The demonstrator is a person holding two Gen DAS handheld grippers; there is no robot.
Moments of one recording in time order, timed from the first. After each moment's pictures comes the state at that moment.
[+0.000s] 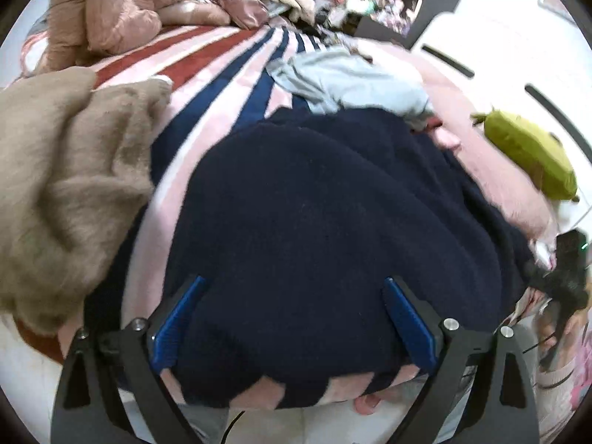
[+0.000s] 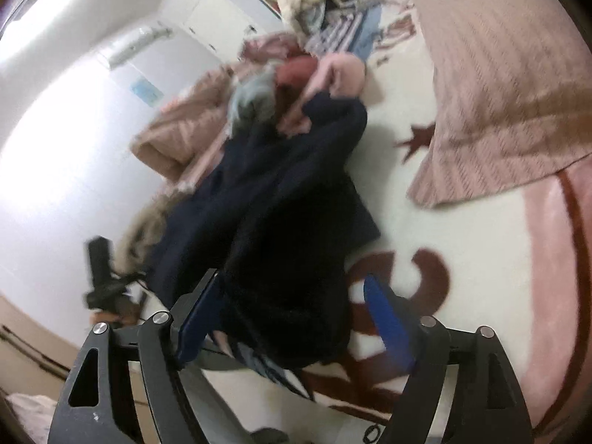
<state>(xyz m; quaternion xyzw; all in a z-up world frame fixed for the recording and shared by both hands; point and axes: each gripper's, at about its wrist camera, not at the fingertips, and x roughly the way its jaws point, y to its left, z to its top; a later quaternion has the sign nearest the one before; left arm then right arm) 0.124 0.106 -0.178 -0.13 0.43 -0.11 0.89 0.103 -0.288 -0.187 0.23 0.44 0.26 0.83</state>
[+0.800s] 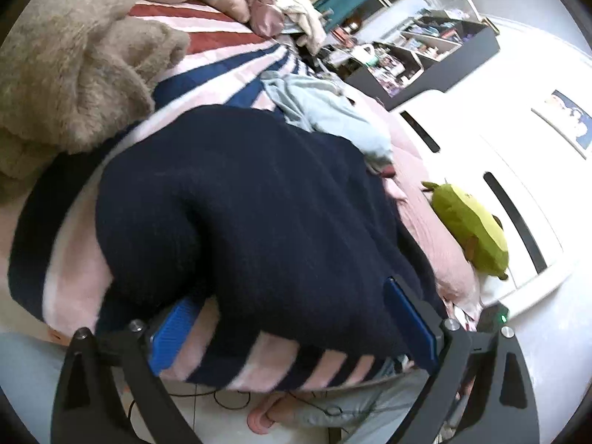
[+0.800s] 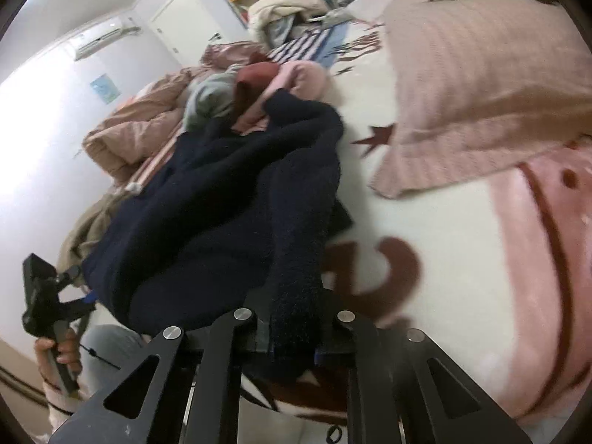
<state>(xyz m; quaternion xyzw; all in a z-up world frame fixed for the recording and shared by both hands) 0.099 0.118 -0.203 -0.33 0.38 -0.16 0.85 0.080 -0.294 -0.192 0.19 0.43 0.15 0.87</state>
